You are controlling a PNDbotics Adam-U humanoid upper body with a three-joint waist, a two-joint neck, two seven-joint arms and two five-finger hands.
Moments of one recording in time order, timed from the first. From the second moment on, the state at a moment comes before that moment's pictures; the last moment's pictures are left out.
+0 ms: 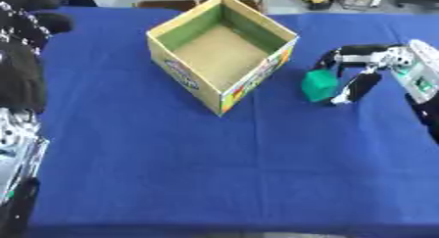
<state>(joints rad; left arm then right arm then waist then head) -0.48 0.29 -0.13 -1.73 0.14 -0.18 0.21 -0.85 -0.59 0.19 -0.88 0.70 -0.44 0.69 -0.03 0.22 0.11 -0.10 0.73</state>
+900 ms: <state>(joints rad) -0.49 0.29 -0.13 -1.73 0.14 -0.18 0.21 -0.85 -0.58 0.17 -0.91 0.71 -0.44 0.61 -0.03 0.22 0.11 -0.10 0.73</state>
